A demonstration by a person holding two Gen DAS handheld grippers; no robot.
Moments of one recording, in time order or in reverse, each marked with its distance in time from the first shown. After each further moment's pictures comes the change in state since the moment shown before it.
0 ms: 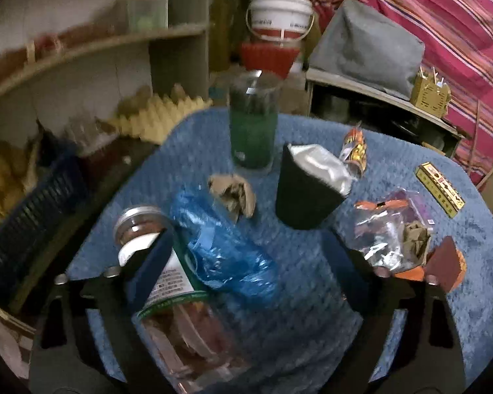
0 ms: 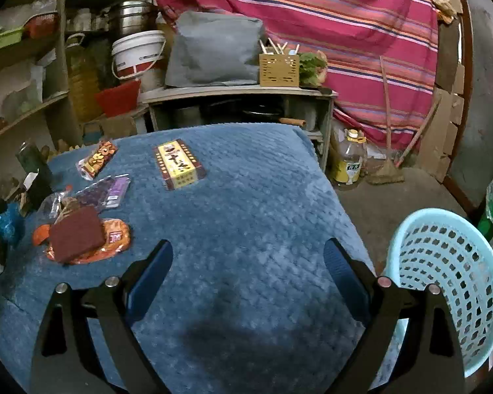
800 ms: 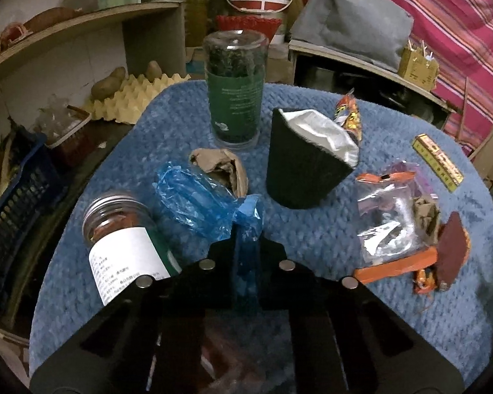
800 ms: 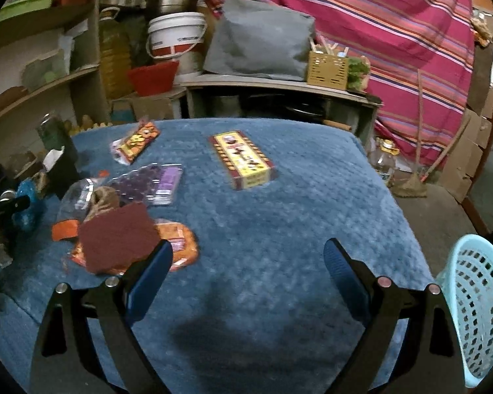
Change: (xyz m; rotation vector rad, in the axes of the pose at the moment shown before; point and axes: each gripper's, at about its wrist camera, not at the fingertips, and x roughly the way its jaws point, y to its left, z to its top) left arm 0.024 -0.005 -0.004 0.070 0.093 -0.065; right arm 0.023 0.083 0.009 -0.116 0.037 0.081
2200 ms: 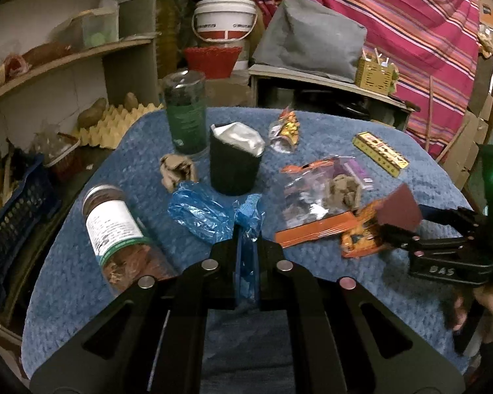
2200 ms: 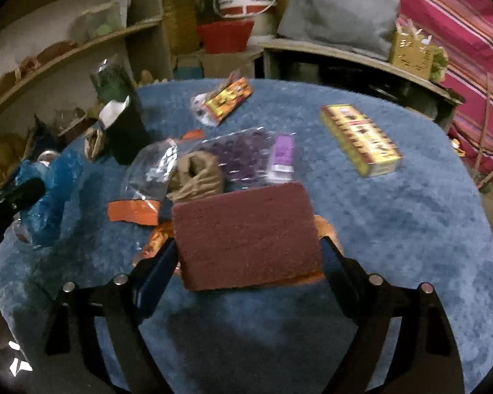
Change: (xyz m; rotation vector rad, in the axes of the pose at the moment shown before) left arm -0.068 -0.046 -0.035 0.084 -0.121 -0.083; right arm 0.033 0.074 0.002 -0.111 0.146 0.224
